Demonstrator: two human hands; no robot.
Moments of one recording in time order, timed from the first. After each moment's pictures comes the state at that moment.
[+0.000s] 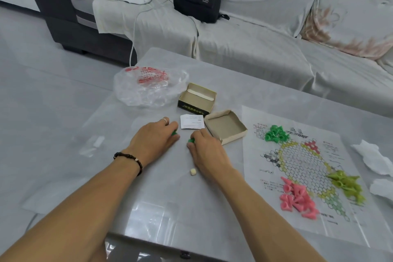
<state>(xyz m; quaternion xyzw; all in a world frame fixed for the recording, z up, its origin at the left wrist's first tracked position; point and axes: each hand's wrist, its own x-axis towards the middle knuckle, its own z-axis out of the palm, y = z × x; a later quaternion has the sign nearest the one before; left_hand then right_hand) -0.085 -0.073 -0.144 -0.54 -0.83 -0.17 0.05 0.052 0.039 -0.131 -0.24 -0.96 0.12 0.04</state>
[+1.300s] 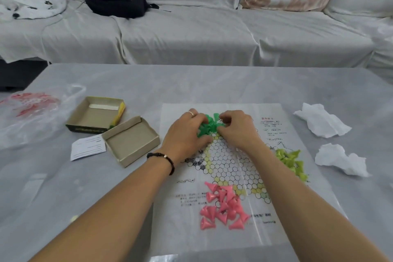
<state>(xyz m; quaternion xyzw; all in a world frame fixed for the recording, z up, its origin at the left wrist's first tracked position) 0.084 0.180 -0.130 -0.60 -0.75 -0.27 -0.08 0.215 0.278 -0.114 -0.46 -0.82 0.28 0.16</state>
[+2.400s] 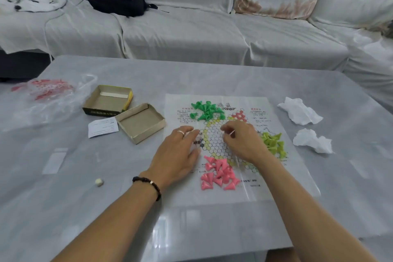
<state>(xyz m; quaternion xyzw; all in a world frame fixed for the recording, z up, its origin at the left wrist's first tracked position) 0.117 0.073 -0.126 -0.62 -0.75 -0.22 -0.09 0.268 0.204 -0.094 -0.43 -0.87 0.23 0.10</state>
